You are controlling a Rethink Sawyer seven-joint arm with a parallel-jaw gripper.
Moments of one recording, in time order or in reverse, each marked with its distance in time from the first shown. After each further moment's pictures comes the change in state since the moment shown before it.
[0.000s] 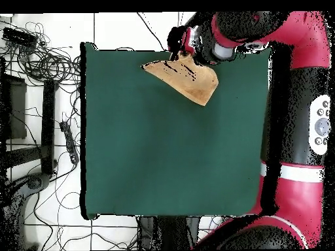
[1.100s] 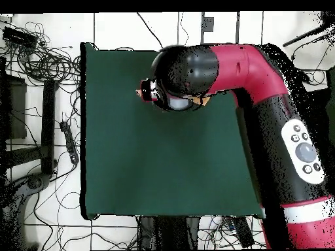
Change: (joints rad) arm -0.041 -0.257 -0.075 0.616 0.037 -0.336 0.000
